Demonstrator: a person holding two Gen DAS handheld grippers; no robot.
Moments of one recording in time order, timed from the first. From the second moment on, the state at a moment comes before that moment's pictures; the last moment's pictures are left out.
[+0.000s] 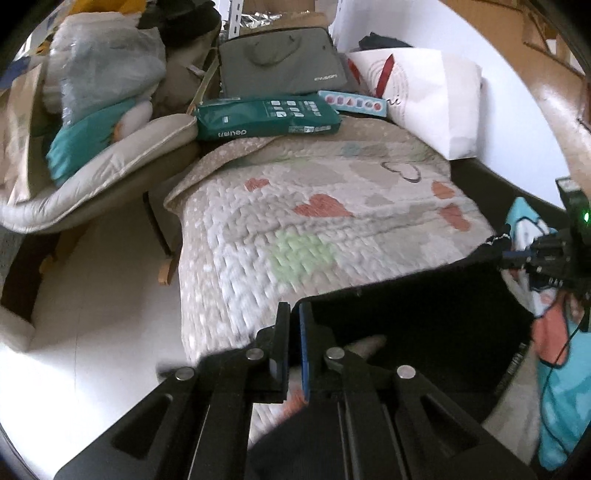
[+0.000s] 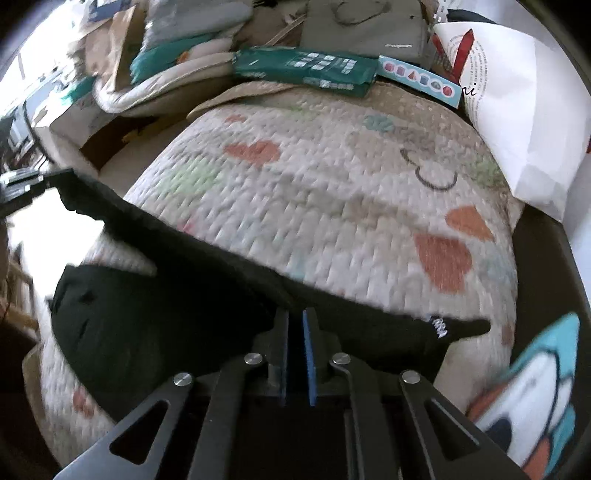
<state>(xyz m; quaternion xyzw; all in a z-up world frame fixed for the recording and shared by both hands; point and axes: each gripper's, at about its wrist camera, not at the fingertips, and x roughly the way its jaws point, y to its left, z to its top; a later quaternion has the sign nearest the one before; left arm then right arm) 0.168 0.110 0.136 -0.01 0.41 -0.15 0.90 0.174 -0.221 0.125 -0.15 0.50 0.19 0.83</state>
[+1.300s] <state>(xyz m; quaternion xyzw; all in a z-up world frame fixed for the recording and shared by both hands) 0.089 0.193 0.059 -0.27 0.53 -0.03 0.81 0.054 -0.162 0.085 -0.23 0.54 0.22 0.78</state>
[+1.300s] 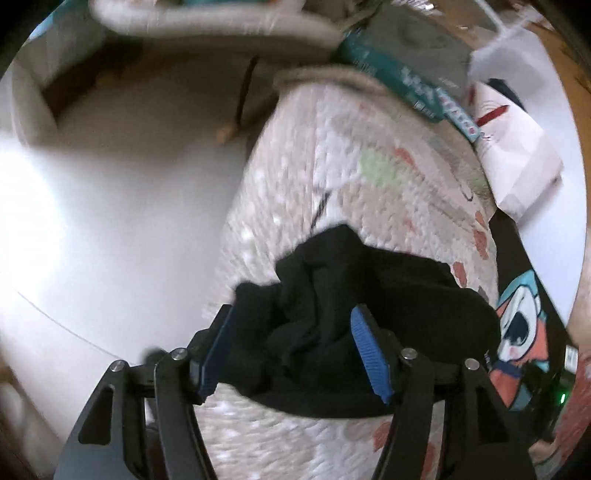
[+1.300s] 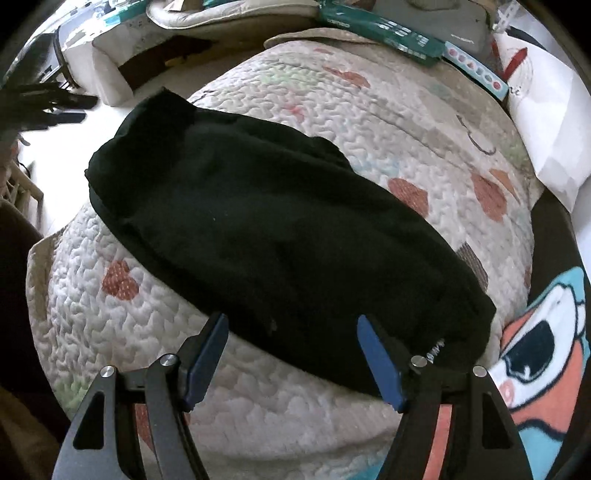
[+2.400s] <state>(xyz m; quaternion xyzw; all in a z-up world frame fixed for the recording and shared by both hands) 0.060 0.168 0.090 -0.19 0.51 0.07 0.84 0.128 -0.316 0.163 -0.06 0.52 0.03 0.85</state>
